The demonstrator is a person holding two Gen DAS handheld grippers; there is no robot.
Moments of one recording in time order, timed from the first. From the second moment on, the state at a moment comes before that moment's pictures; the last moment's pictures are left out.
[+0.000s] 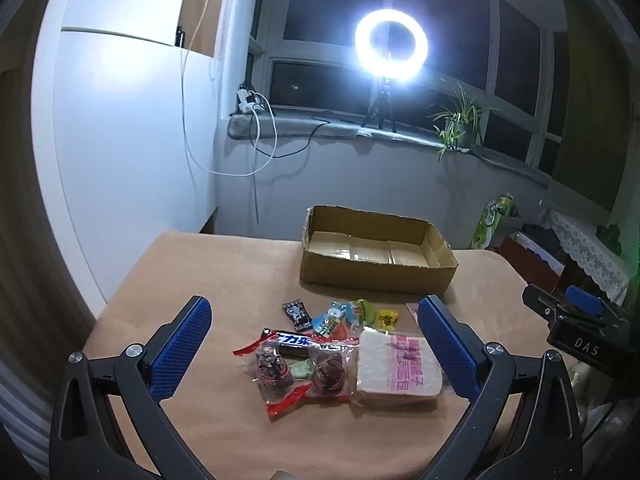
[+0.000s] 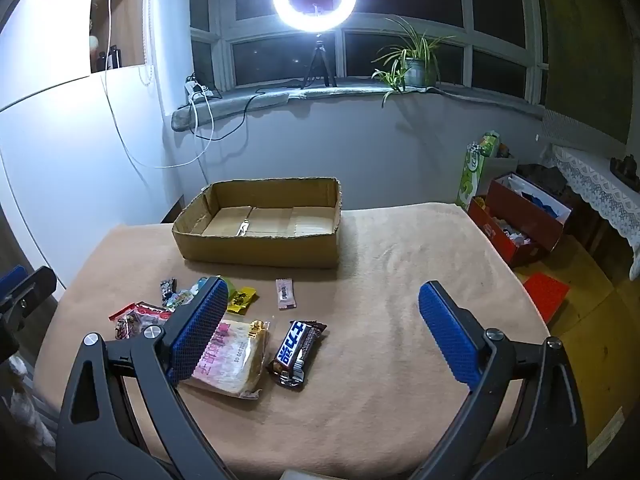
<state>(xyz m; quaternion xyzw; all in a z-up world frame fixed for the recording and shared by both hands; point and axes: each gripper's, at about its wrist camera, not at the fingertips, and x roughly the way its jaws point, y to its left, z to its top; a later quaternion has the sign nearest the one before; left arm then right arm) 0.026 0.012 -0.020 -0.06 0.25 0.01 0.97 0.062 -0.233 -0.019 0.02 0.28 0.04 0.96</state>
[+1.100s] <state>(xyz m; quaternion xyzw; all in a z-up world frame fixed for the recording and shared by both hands) 0.028 0.000 -0.020 -0.05 0.26 0.01 0.97 0.065 -0.232 -0.031 0.01 0.31 0.05 0.95</state>
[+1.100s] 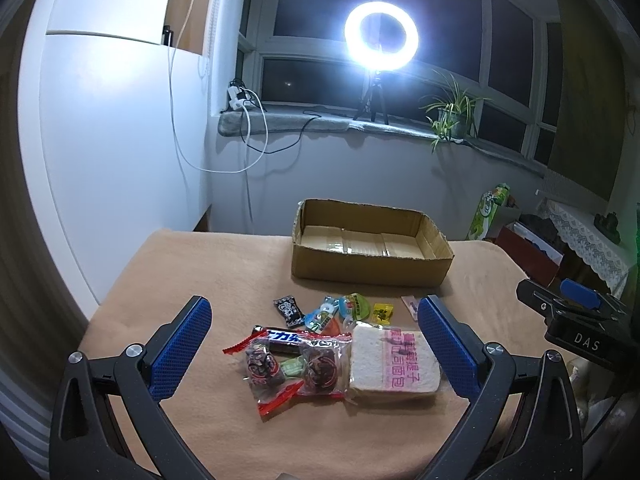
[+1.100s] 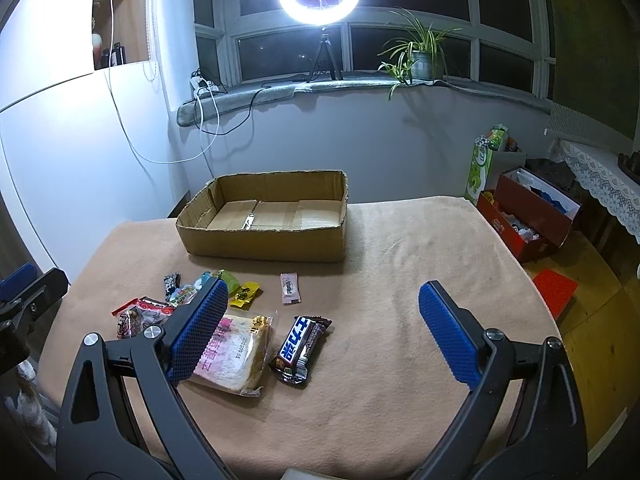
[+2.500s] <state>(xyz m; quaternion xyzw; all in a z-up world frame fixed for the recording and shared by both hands) 0.069 0.002 -0.102 -0.17 0.40 -0.19 0.88 0.121 -0.219 -0.123 0.15 0.45 0.25 0.85</state>
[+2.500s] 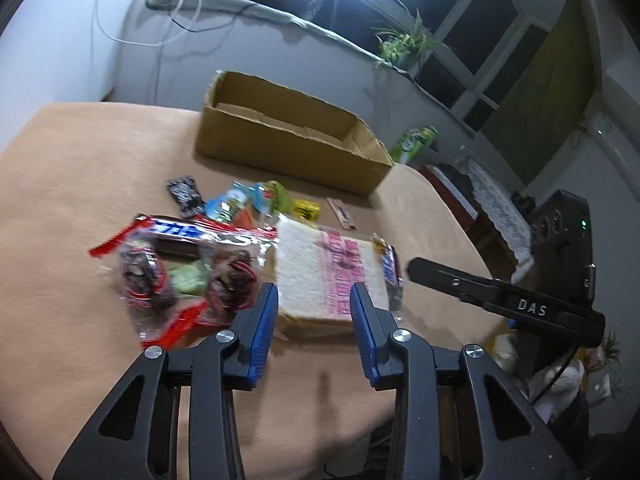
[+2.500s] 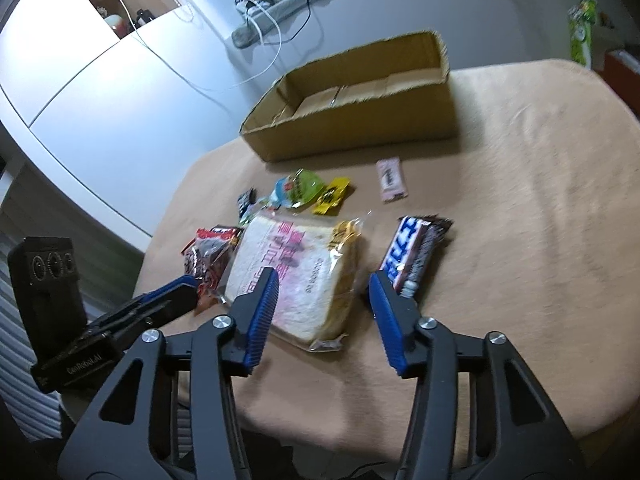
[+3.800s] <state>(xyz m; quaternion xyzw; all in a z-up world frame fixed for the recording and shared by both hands) 0.101 -0.022 -0.122 -0.11 0.43 -0.17 0.88 0.137 -0.196 -0.131 0.11 0.48 0.26 0.83</state>
